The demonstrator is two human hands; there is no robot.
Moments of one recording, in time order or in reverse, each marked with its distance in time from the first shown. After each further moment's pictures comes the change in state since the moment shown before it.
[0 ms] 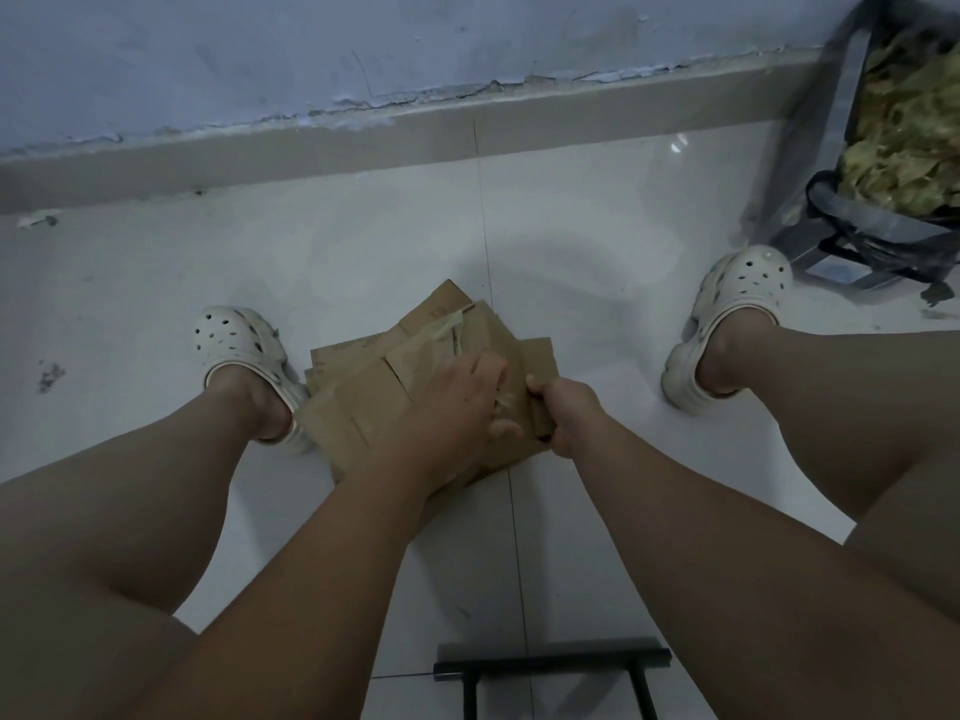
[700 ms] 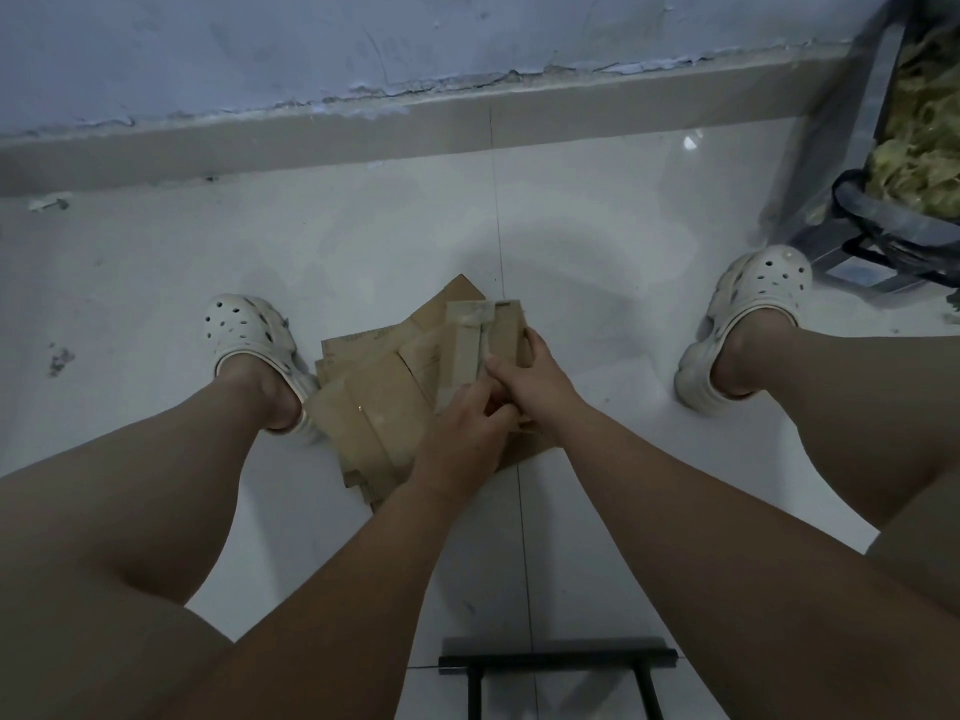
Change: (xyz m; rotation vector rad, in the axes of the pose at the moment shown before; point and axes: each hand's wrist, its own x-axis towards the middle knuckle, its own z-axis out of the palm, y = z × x) left_hand -0.017 -0.018 0.050 0.142 0.263 0.184; right_hand -0.009 -0.004 0.029 -0.386 -0.164 -0.407
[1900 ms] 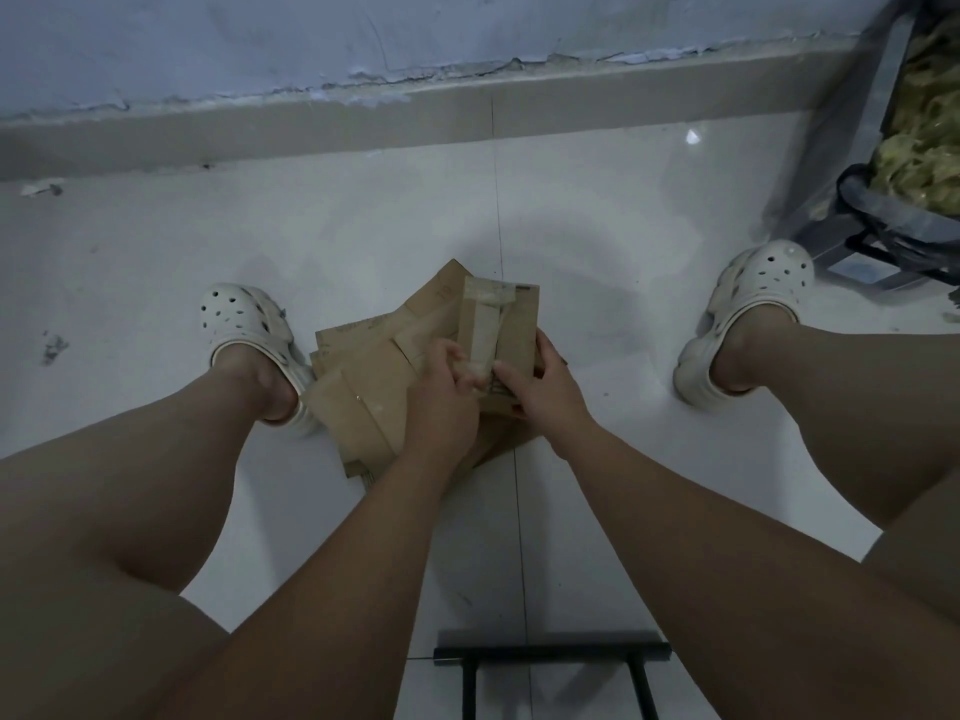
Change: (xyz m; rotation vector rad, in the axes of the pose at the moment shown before) left_hand 0.016 -0.006 -0.012 -0.630 0.144 -0.809; right_hand -0.004 0.024 -0.001 -0.007 0.063 -0.093
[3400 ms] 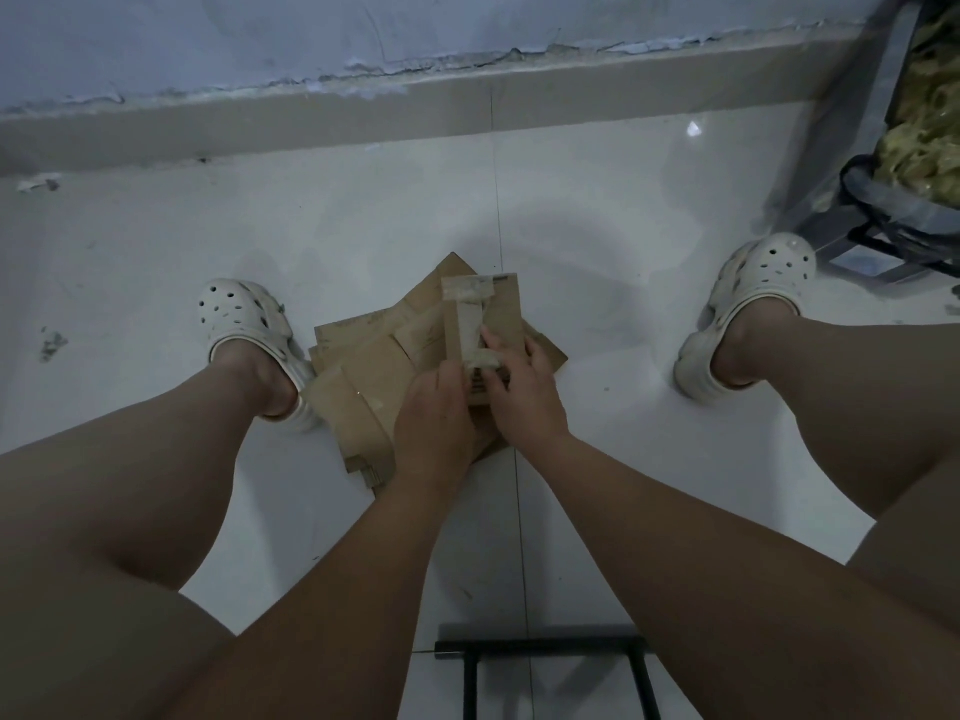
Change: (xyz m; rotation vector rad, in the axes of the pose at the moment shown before) left_hand -0.011 -0.022 0.003 0.542 0.158 0.297; right_hand -0.014 -0.003 0.024 -0.375 0.041 -0.222
